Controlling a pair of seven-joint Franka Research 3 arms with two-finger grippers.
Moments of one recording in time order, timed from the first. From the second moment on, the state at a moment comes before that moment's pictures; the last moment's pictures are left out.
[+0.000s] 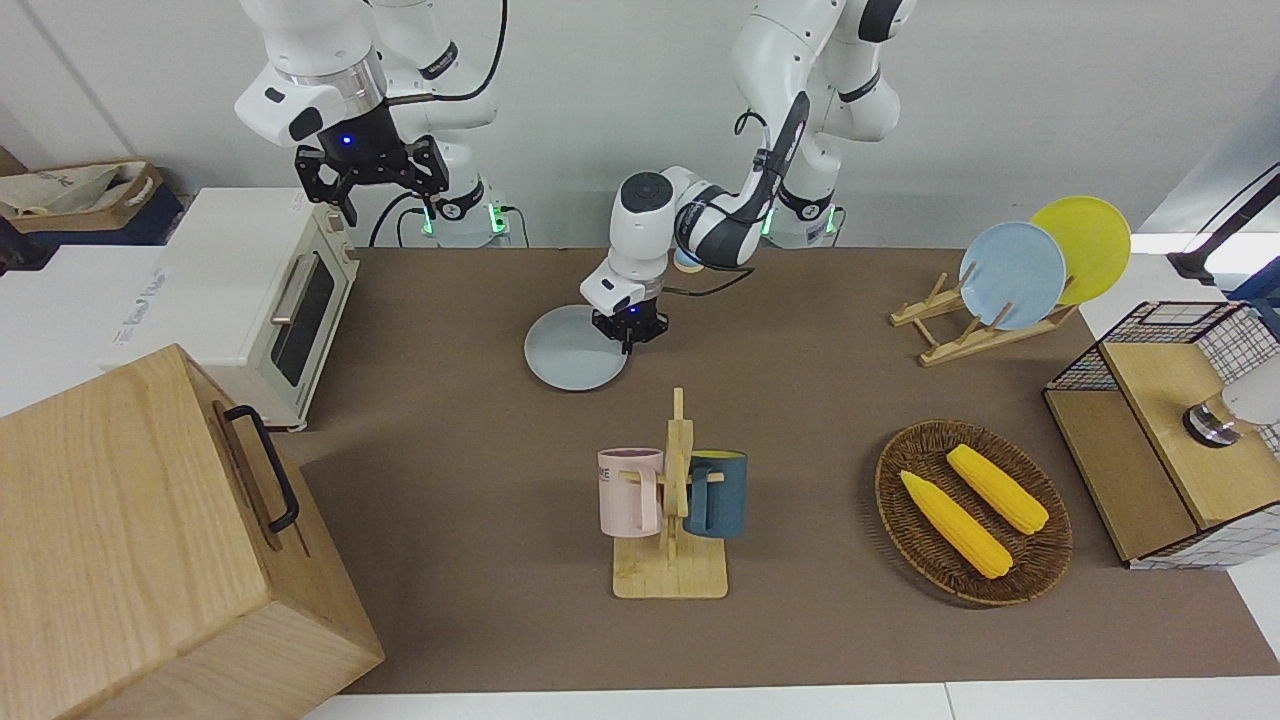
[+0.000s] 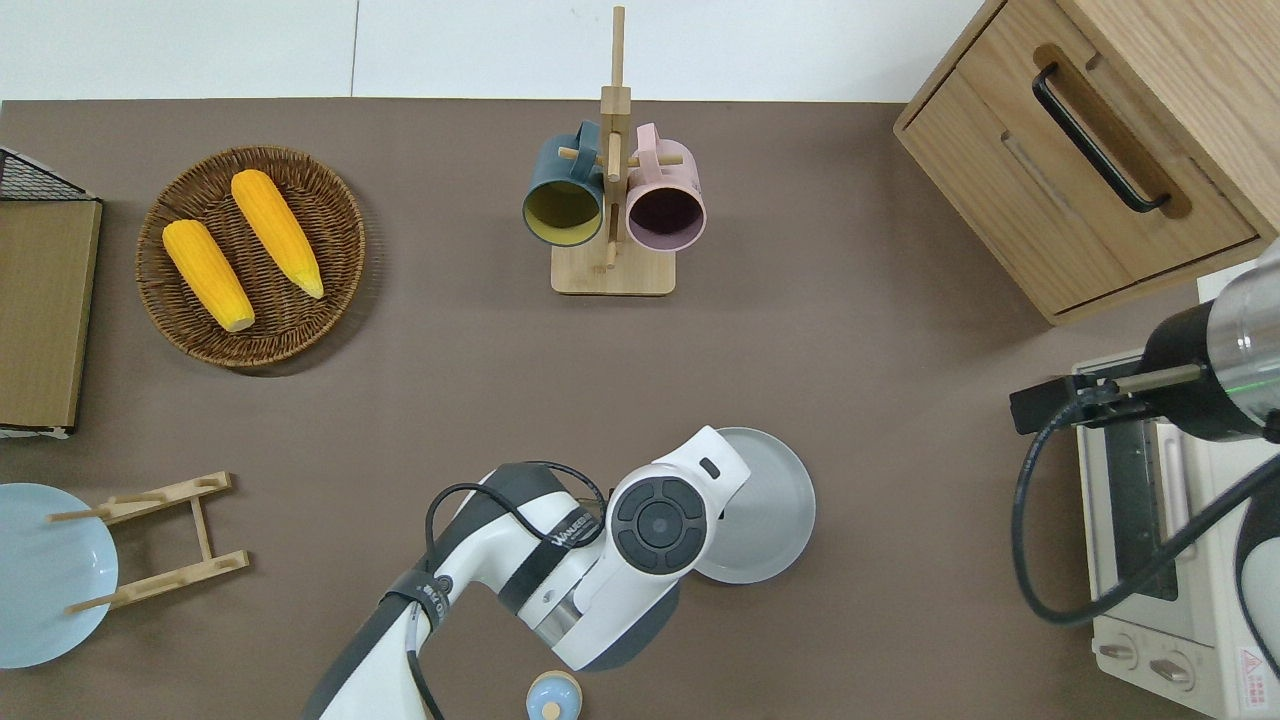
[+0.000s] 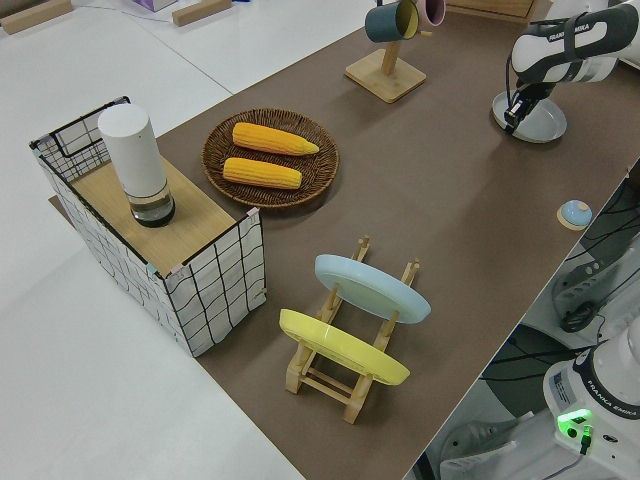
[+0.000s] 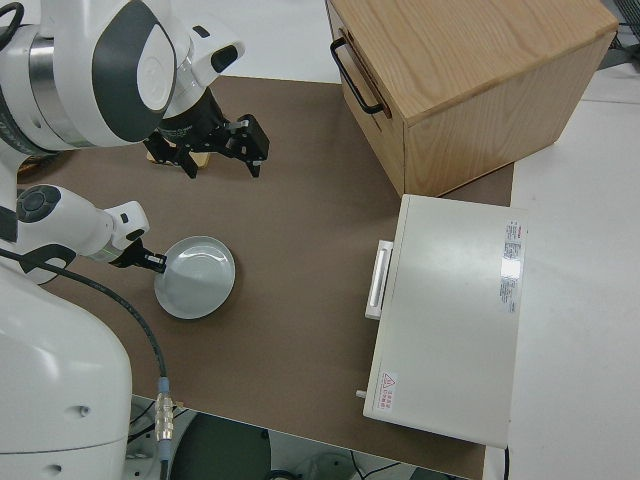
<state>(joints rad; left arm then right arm) -0.49 0.30 -0.31 -2.05 0.05 2.40 -0.71 0.02 -0.01 0.12 -1.47 0.00 1.39 0.03</state>
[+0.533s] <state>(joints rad) -0.57 0.38 -0.31 -1.93 0.09 2.40 -0.83 0.02 -0.01 0.12 -1.47 0.00 1.39 0.03</state>
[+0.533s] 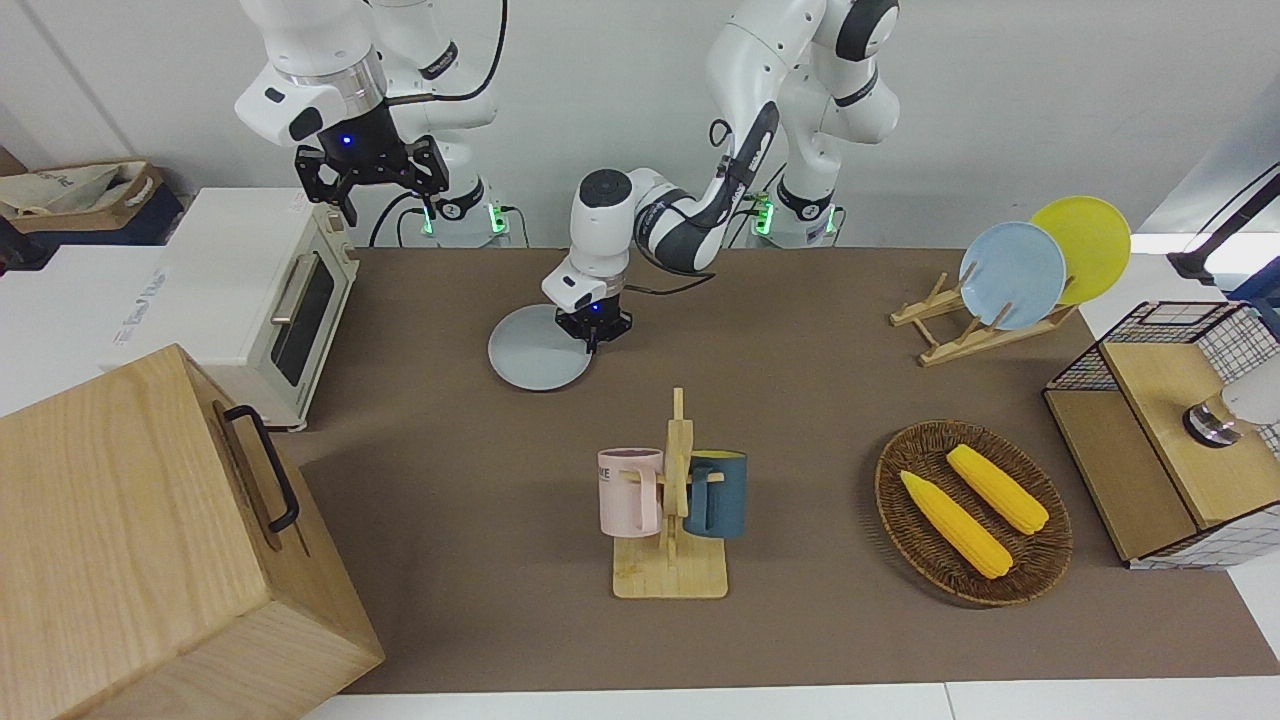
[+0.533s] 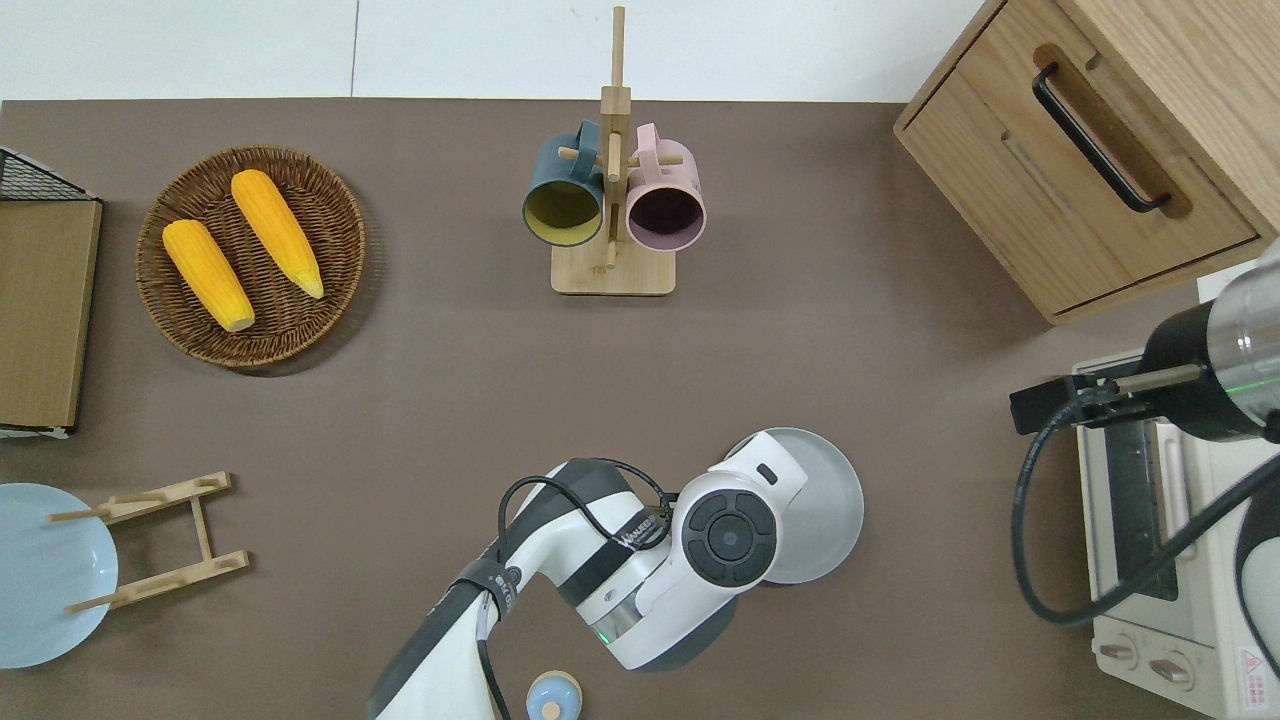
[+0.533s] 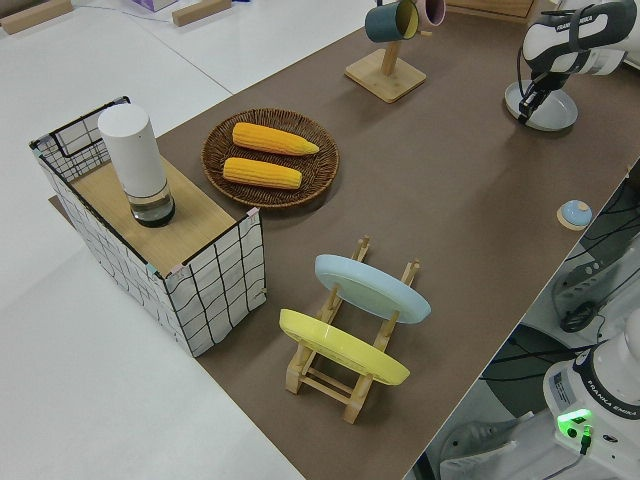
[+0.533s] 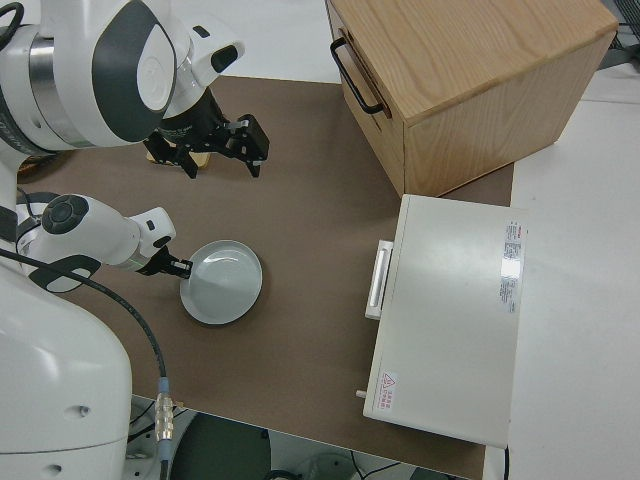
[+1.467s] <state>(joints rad) -0.57 0.41 -0.29 -1.88 0.10 2.35 -0.83 0.02 -0.01 0.12 -1.47 0.00 1.39 0.03</state>
